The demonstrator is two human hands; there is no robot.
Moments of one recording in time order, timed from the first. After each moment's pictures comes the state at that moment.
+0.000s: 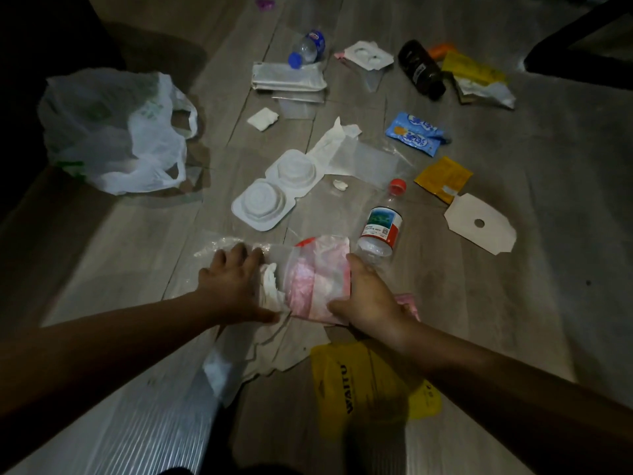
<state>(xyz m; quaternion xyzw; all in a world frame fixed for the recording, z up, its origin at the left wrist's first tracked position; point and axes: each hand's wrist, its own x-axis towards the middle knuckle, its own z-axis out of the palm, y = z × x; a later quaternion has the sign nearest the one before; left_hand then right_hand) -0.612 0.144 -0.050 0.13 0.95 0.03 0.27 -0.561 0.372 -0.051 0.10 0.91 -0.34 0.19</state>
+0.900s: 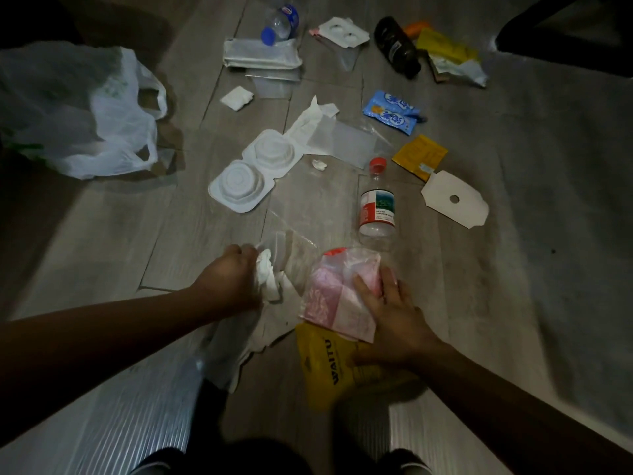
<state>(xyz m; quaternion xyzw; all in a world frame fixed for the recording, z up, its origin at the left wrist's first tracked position) -0.592 0.164 -0.047 0.17 0.94 0.13 0.26 -0.480 0.424 -0.042 0.03 0.94 -0.13 0.33</state>
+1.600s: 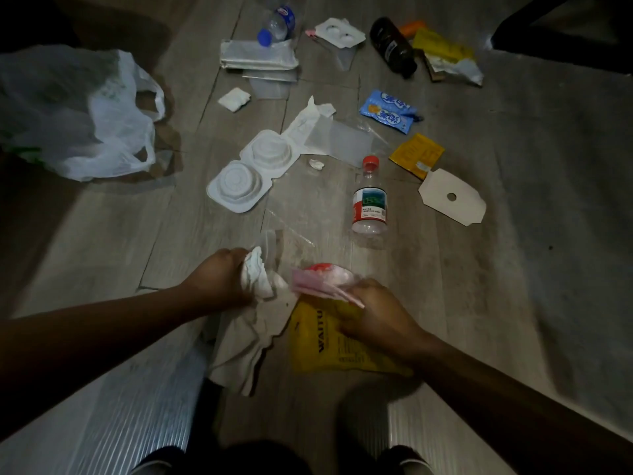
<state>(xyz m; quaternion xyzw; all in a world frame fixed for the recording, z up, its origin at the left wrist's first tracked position) -0.596 0.152 -0.041 0.17 0.92 0.23 0.25 -0.491 0.403 -0.029 0.04 0.90 -0.36 0.23</state>
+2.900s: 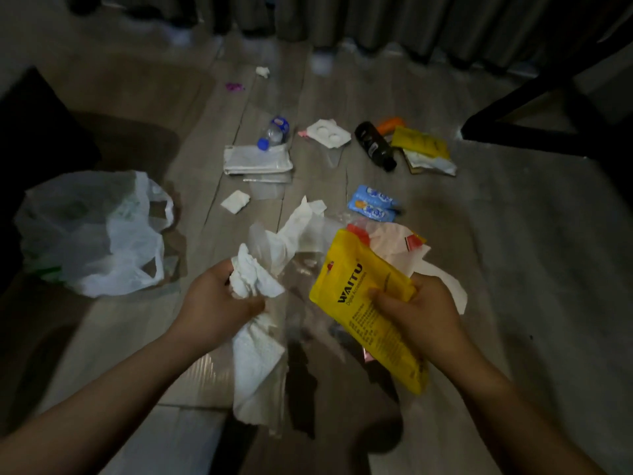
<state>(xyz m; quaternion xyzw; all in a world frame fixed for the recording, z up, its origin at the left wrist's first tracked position) -0.677 0.190 0.113 0.00 0.87 0.47 0.16 -0.607 0.442 0.128 0.21 0.84 -0.49 0.00</state>
